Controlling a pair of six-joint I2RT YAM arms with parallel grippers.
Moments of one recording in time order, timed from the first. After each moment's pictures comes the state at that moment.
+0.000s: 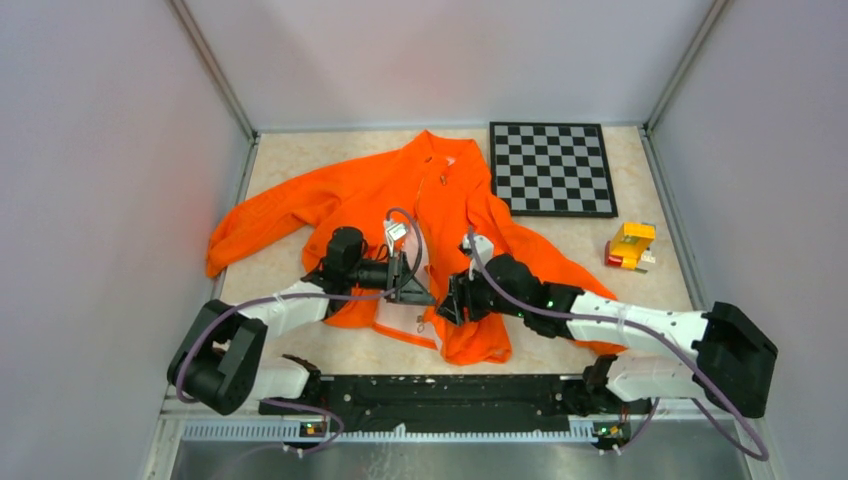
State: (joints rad) left arm -0.46 1.31 0.46 0.43 1.08 -0.85; right arm 1.00 1.18 0.63 0.02 -0.07 0.56
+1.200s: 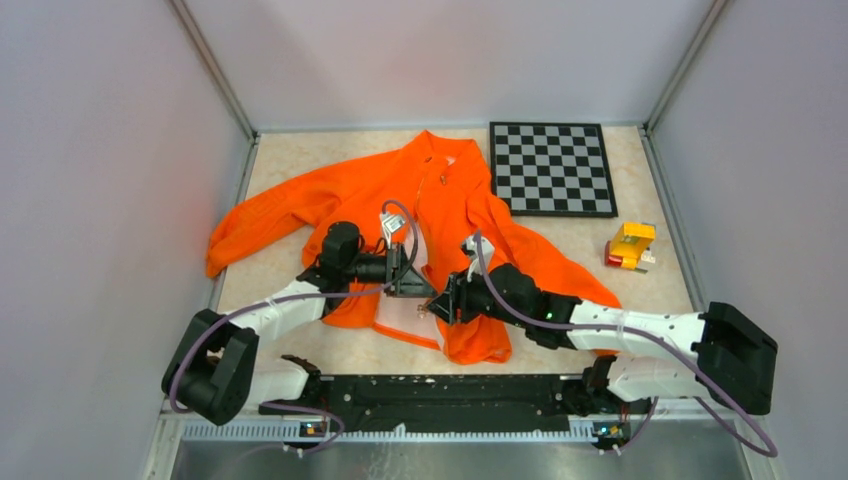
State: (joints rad) left arm -0.46 1.25 0.49 0.40 1.05 -0.93; right arm 1.10 1.16 0.56 0.23 0.05 0.63
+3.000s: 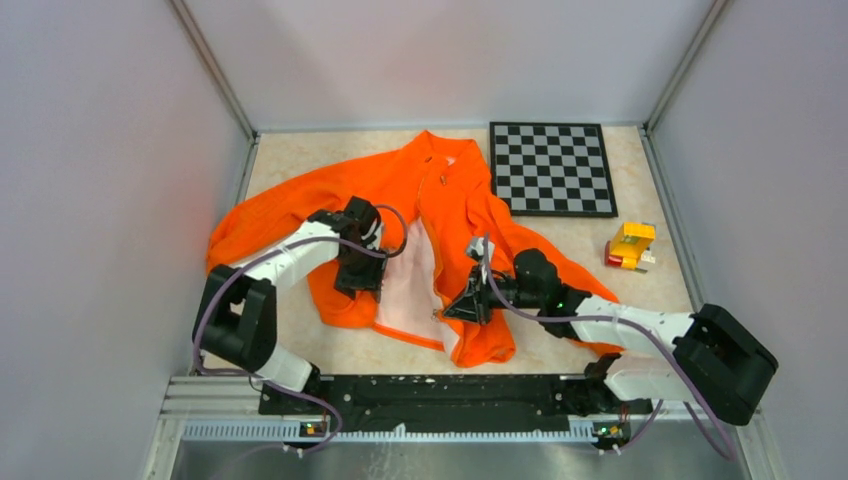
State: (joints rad) left arm -0.40 1.51 1.00 -0.90 0.11 -0.25; right arm 0.83 1.21 0.44 0.46 -0.60 0.38
